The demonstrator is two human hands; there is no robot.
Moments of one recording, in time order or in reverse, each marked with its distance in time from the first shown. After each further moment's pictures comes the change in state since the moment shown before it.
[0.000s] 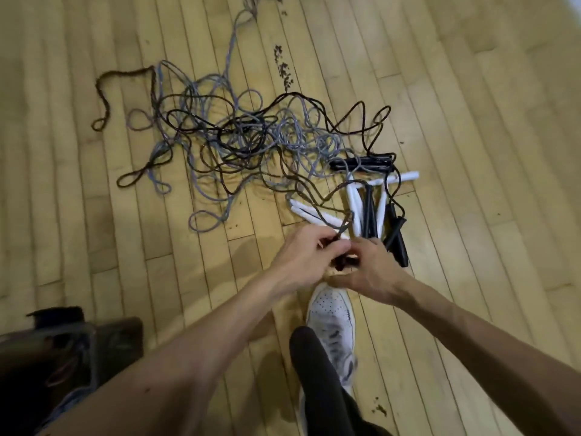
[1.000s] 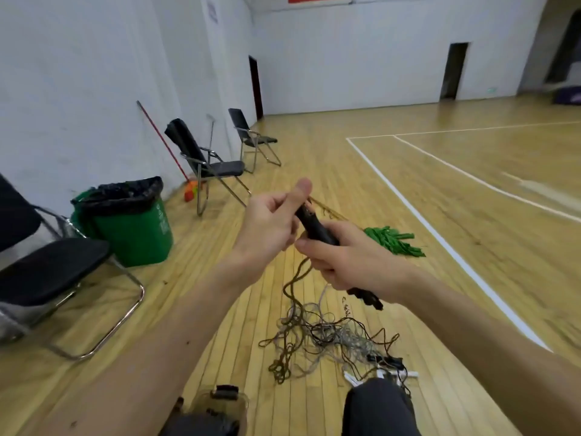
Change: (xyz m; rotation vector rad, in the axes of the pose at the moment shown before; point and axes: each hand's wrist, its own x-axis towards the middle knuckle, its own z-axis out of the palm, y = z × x) left_hand -0.592 0.359 -0.166 -0.246 0.801 0.840; right_hand -0.572 -0.384 -0.132 0.272 -0.042 -0.961
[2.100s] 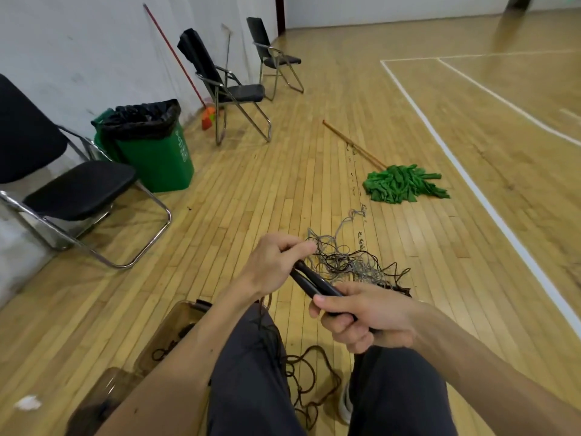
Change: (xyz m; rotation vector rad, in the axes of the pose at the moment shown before) left_hand -0.108 -0.105 -0.031 0.224 -0.190 -0.157; right_hand -0.059 0.100 0.067 0.590 -0.472 0.651
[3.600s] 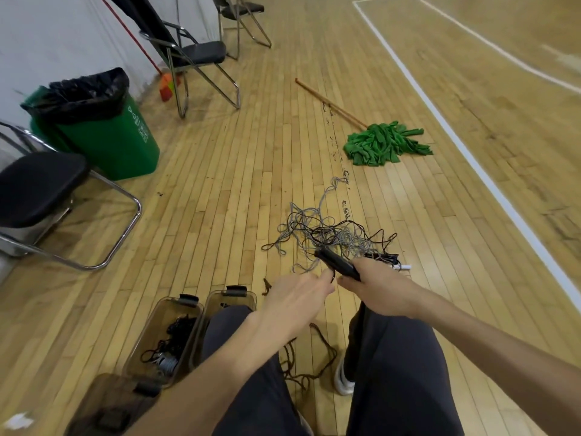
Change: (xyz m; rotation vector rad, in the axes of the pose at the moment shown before) left_hand 0.015 -0.036 0.074 1.084 -0.548 0.090; right_hand 0.026 0.013 -0.088 -0.962 0.684 0.065
